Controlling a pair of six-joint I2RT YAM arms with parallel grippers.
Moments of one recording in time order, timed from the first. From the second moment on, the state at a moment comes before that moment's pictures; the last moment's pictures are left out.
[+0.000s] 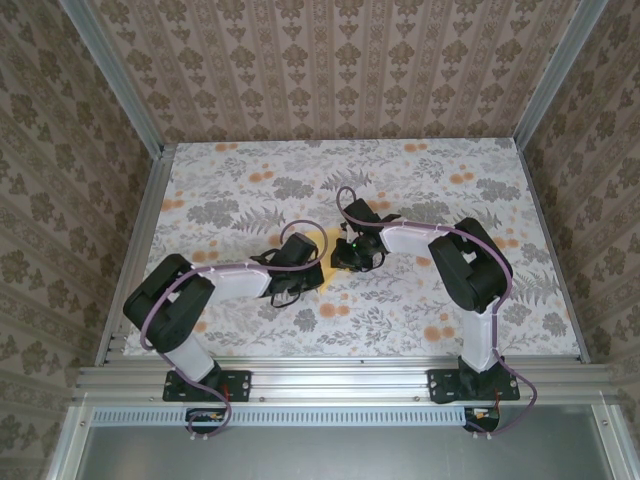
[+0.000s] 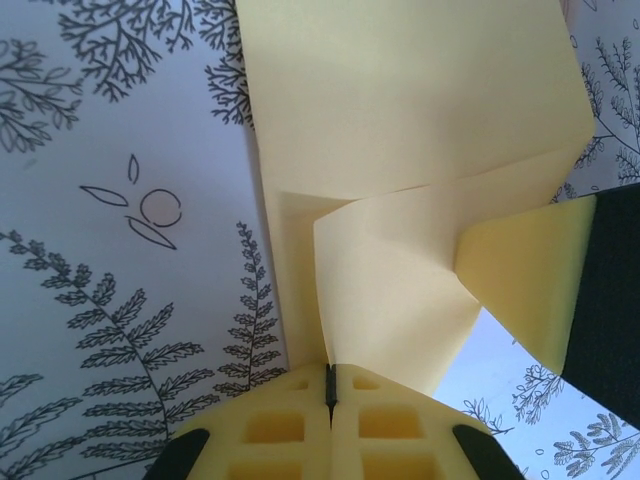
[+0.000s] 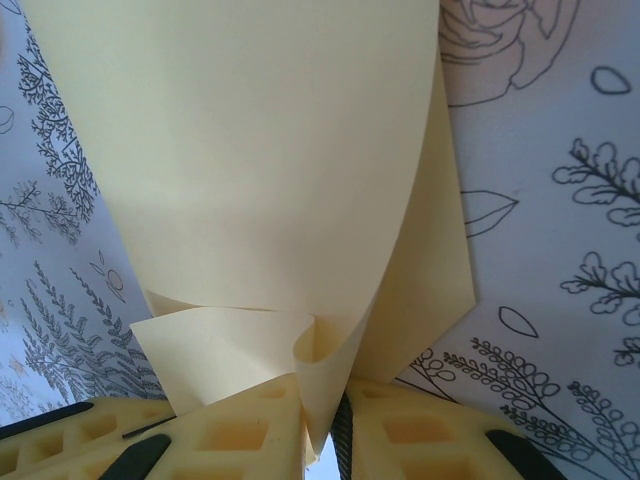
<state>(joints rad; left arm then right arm) -0.79 1.64 0.74 -0.07 0.08 -0.93 0.56 1.98 1.20 -0.40 -0.37 0.69</state>
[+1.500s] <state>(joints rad) -0.83 1.67 0.82 -0.19 0.01 -0.91 0.56 1.95 1.08 -0.23 -0.54 0.71</state>
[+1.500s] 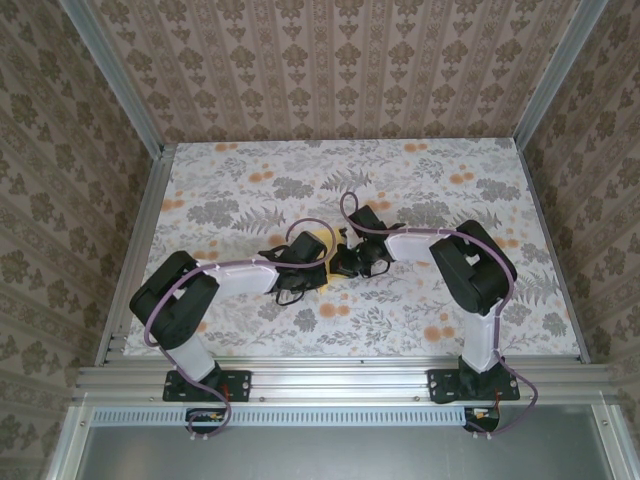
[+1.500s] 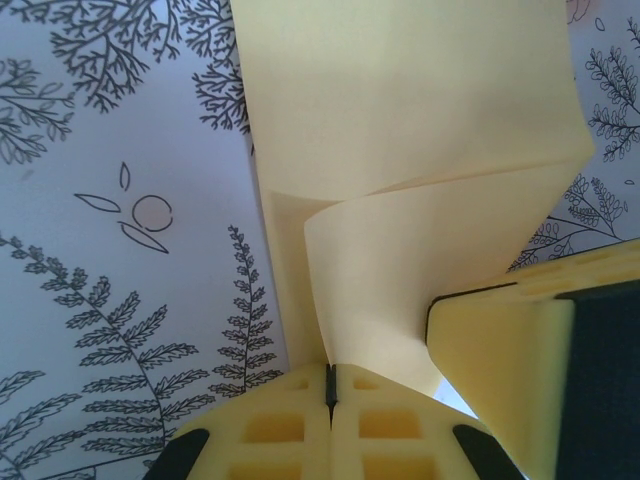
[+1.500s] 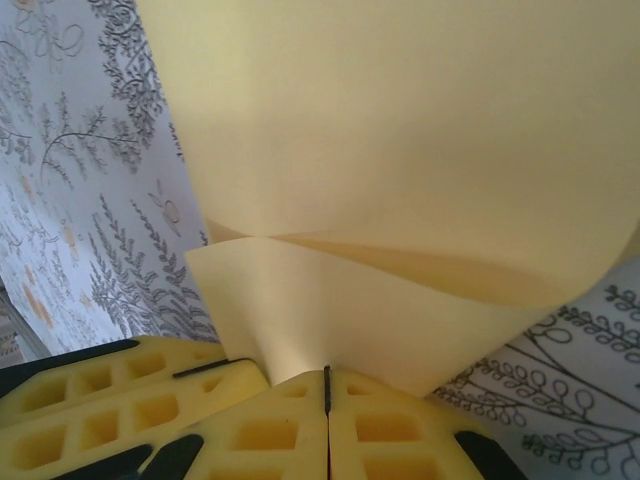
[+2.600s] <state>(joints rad) -0.83 1.59 0.84 -0.30 -0.01 -0.88 0.56 1.97 1.12 -0.28 -0.54 0.68</state>
